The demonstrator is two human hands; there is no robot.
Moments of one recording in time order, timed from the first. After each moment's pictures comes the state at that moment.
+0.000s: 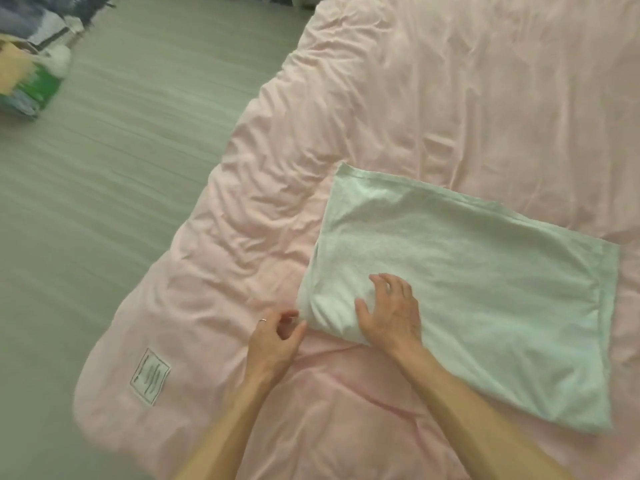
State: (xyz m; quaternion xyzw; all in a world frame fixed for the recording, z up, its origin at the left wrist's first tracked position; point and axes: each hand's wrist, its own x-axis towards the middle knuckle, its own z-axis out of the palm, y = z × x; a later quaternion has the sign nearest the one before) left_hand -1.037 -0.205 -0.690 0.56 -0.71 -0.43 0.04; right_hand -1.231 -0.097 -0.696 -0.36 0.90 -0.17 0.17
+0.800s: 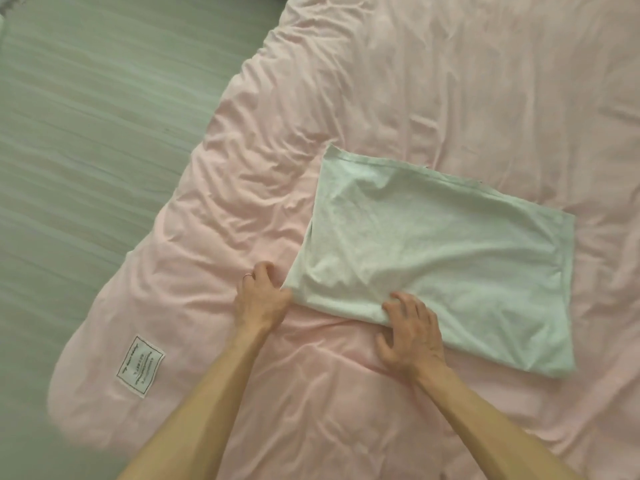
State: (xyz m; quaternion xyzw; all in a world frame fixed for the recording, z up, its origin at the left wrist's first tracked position) left_hand -1.036 -0.250 -0.685 0.56 -0.75 -0.35 -0.05; right_hand -1.193 -0.013 -0.704 -0.43 0.89 -0.06 0.14
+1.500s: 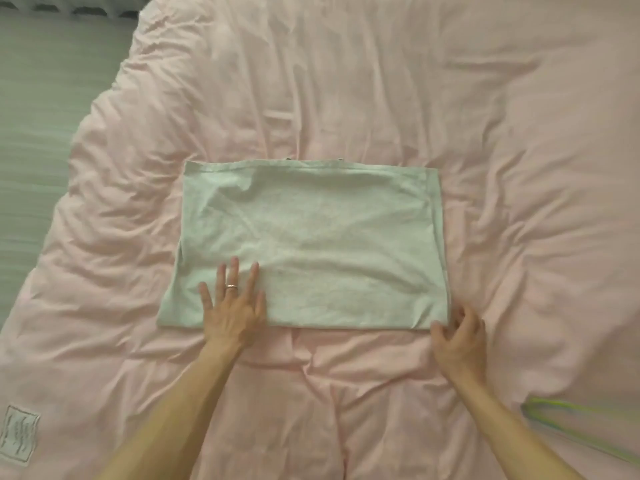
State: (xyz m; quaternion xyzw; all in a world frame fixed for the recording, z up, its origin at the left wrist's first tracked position) left_hand -1.146 -0.121 -0.707 0.34 -0.92 -0.13 -0.14; right_hand -1.297 0.237 -0.717 0.03 0.96 -0.27 0.10
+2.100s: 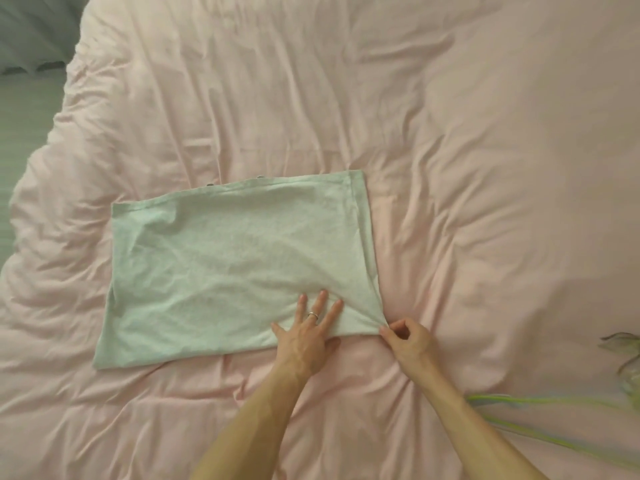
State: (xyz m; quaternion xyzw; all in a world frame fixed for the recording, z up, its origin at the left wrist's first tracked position) left_hand -1.275 0.095 -0.713 0.13 -0.92 -0.12 -0.34; right_hand -1.343 0.299 -0.725 0.08 0.87 -0.40 0.29
